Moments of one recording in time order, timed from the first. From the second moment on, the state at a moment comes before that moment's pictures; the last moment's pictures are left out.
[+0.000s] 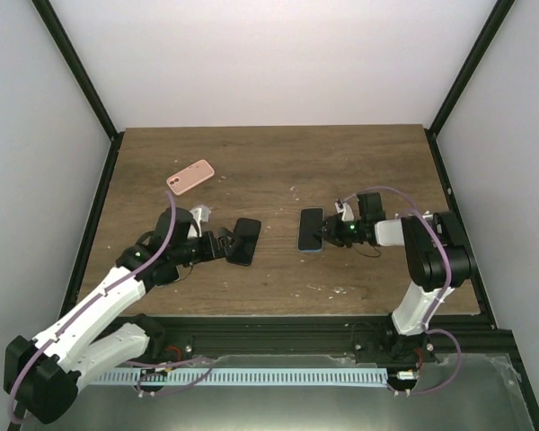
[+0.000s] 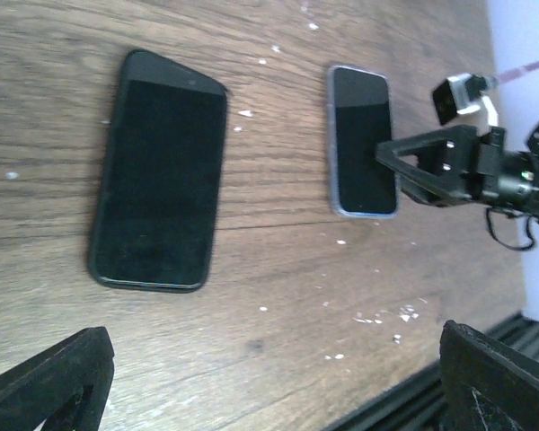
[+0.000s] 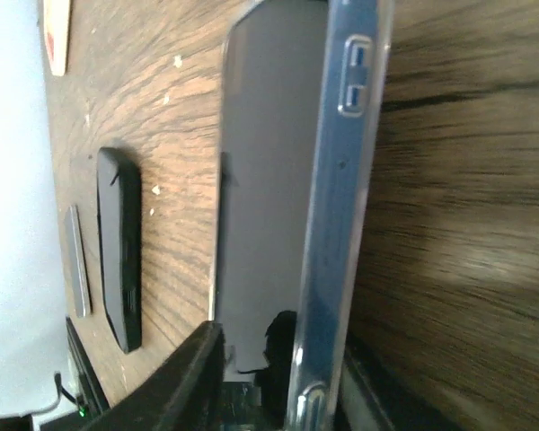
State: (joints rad) left arm -0.54 0.91 0.67 -0.48 0.29 -0.73; right arm 0.15 1.74 0.69 0.12 -0.81 0.54
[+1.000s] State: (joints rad) left arm -0.04 0.99 0.62 -0.63 -0.07 -0.76; right arm 0.15 1.16 0.59 -0.07 -0.69 0.56
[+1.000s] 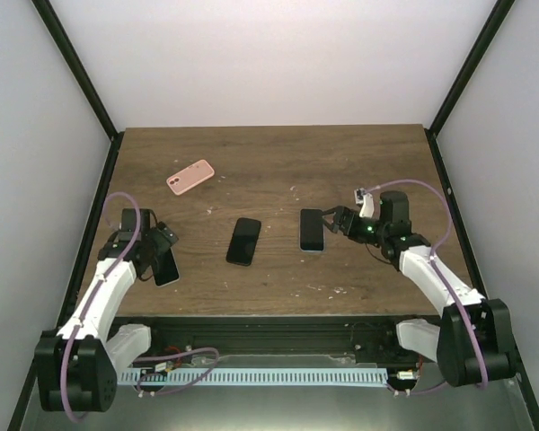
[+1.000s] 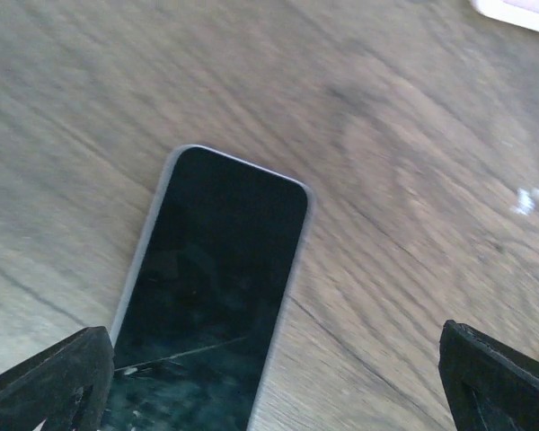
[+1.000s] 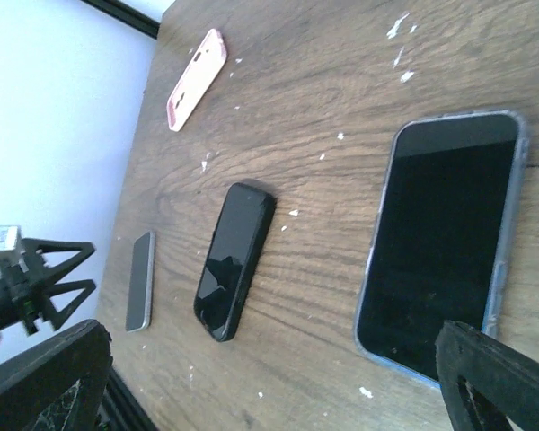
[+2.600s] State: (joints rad) left arm -0.16 1.28 0.50 -0.19 0.18 -0.81; right arm 0.17 1.03 0.48 0.01 -0.79 0.62
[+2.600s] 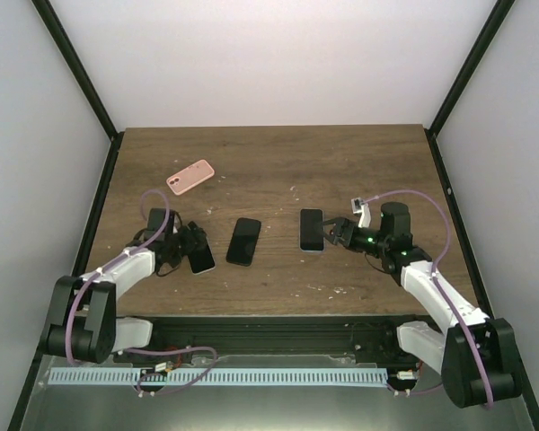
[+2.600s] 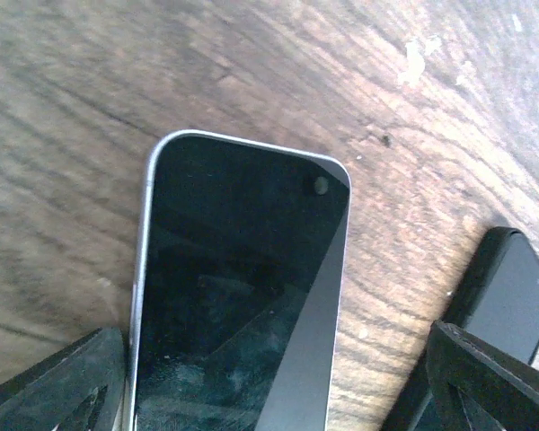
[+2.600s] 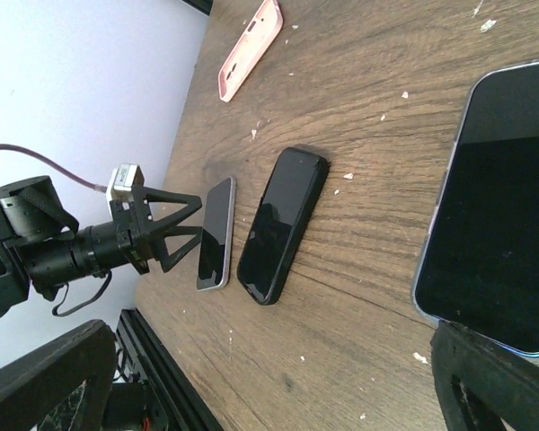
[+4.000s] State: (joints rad) left arm 0.06 1.87 1.24 -0.32 0.05 -0.66; right arm 0.21 0.99 0.50 -0.04 -0.77 0.63
